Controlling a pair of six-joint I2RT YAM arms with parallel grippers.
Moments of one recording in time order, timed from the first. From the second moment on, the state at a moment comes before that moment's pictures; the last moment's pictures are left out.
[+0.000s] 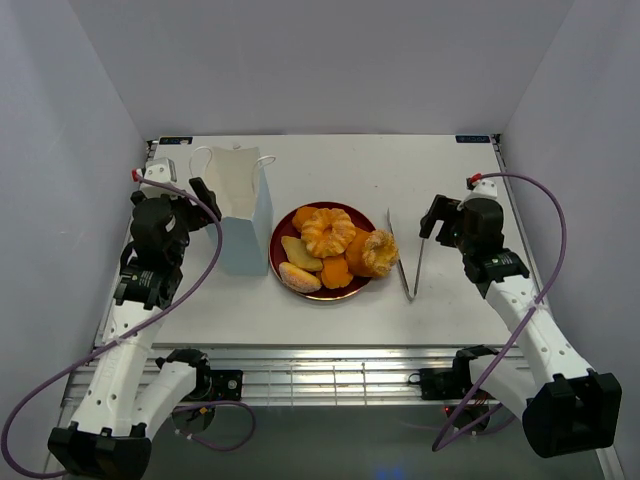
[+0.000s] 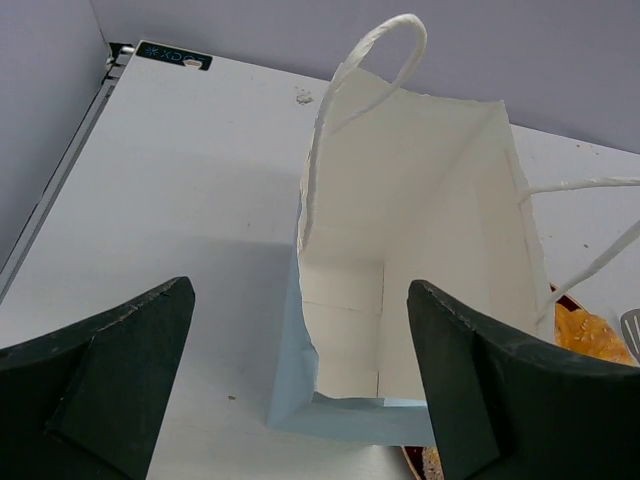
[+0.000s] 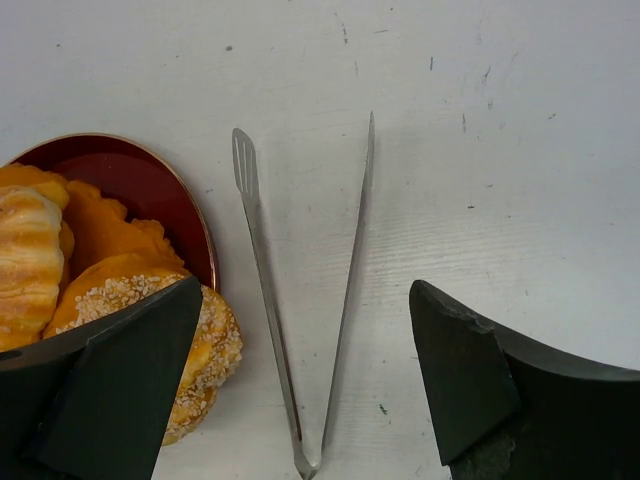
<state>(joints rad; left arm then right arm) -0.17 0.85 0.95 -0.29 -0.24 -0.21 0.20 0.99 0.75 -0.25 0.09 0.31</state>
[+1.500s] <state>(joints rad) -0.27 0.72 0.82 -0.21 -0.22 -0.21 0.19 1.46 0.73 -0.20 0.09 0.26</state>
